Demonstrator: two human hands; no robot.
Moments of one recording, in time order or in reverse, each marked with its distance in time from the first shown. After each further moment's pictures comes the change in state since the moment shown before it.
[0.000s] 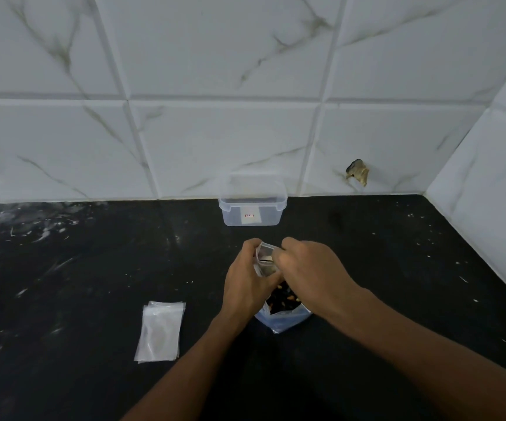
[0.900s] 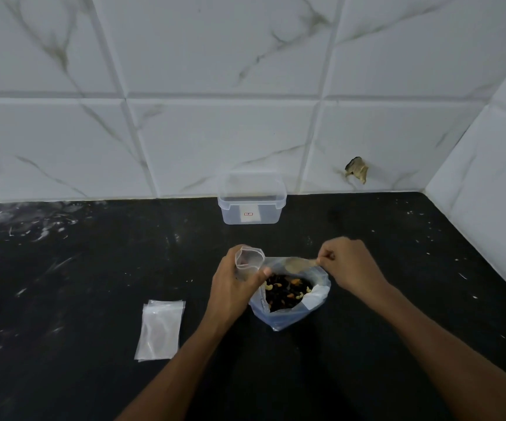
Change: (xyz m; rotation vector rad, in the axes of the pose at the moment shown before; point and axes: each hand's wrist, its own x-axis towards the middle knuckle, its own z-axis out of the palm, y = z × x) left_hand -0.011 -0.022 -0.022 -0.165 -0.013 -0.027; right_hand -0.001 0.077 0.062 0.456 0.136 0.417
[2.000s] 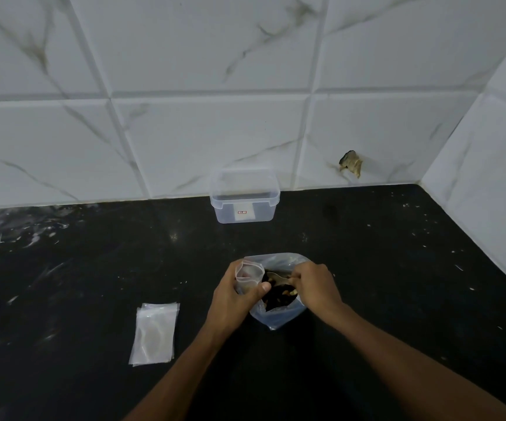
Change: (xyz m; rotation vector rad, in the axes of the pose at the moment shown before) left_hand -0.008 -0.019 0.014 -0.095 -0.115 -0.097; right_hand 0.015 0.014 0.095 0.032 -0.135 0.138
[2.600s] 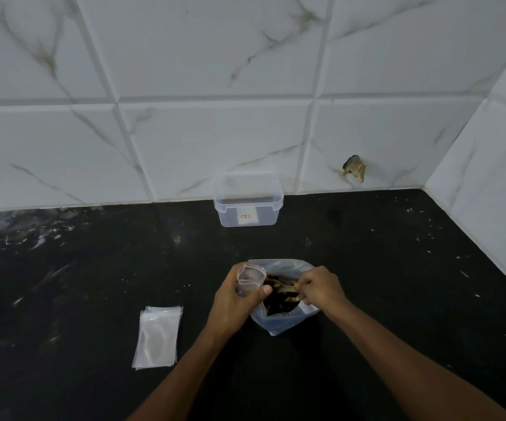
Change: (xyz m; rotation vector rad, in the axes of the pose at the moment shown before) left_hand 0.002 0.001 -0.005 0.031 -0.006 -0.030; right_hand 0.003 0.000 -0.013 0.303 -0.138 0.187
